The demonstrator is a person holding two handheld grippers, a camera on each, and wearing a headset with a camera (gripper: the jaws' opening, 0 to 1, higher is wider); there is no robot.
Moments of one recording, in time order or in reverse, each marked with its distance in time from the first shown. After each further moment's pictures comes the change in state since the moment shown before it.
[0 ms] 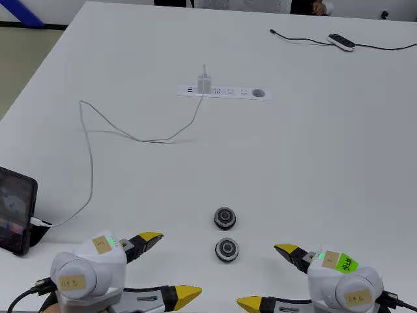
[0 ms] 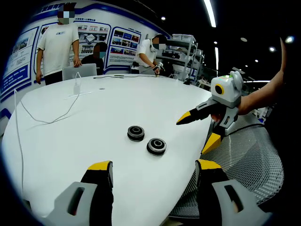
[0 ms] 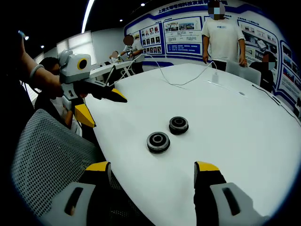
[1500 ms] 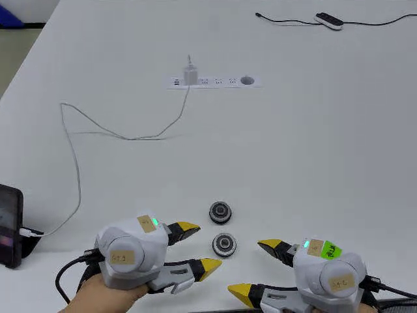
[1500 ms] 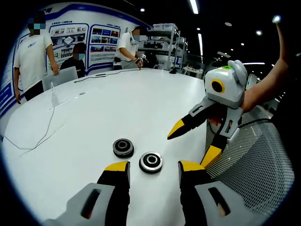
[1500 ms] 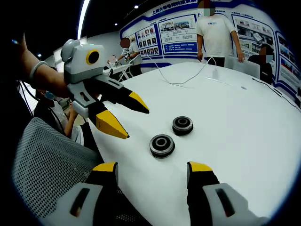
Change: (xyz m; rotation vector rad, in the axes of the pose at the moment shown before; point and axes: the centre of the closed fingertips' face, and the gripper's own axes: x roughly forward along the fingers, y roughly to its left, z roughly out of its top) left arm 0.056 -0.009 0.019 0.147 0.087 -0.100; right arm 0.017 0.004 0.002 0.071 -0.020 0.018
